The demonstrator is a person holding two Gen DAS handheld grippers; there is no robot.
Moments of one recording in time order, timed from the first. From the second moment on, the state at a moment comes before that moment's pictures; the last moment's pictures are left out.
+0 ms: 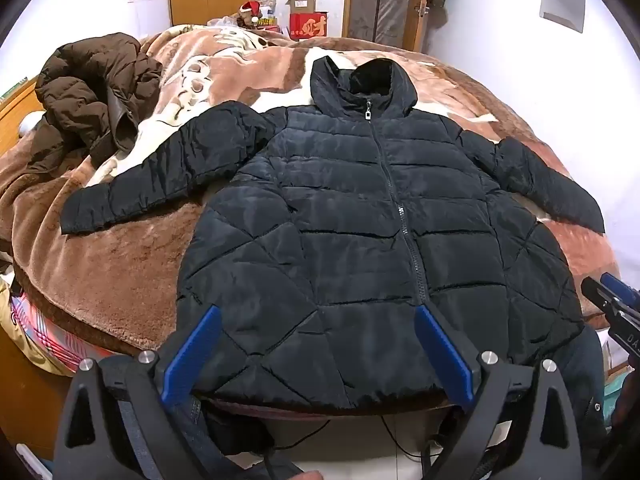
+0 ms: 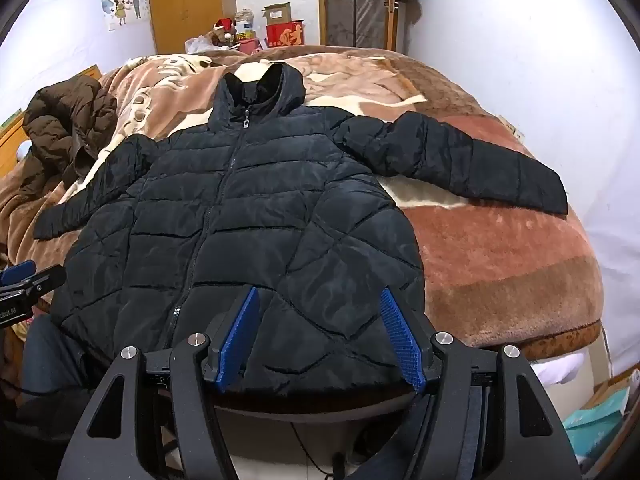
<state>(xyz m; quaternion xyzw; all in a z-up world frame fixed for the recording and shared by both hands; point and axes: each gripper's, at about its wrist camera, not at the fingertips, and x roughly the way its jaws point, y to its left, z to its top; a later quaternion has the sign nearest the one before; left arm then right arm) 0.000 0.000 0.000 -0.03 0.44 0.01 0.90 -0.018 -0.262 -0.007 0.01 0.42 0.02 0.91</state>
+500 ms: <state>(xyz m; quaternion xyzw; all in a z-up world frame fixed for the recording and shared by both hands) -0.003 0.004 -0.001 -0.04 0.45 0.01 0.89 -0.017 -0.263 -0.011 0.01 0.42 0.02 0.91</state>
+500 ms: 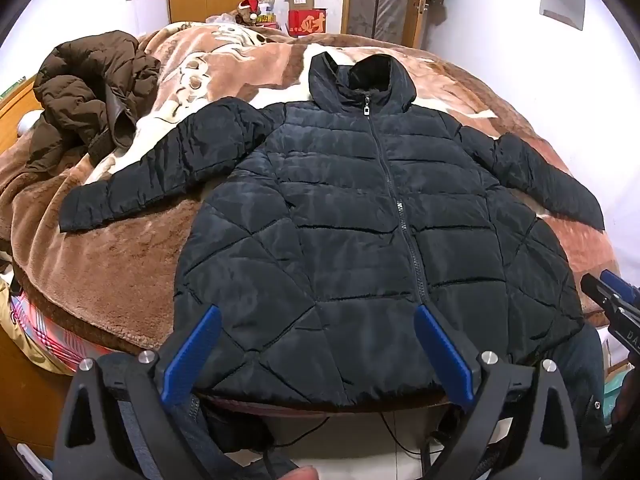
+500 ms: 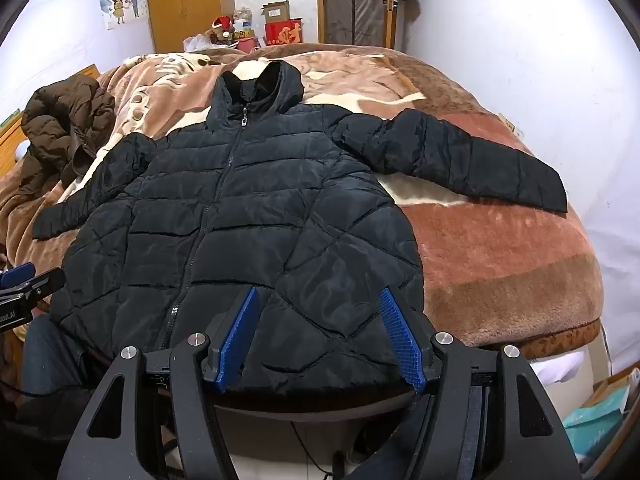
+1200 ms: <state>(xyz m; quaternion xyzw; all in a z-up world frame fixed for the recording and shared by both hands) 0.002 -0.003 -0.008 -0.04 0.45 0.01 0.89 -0.015 -0.263 -0.015 0.01 0.43 0.01 0.90</state>
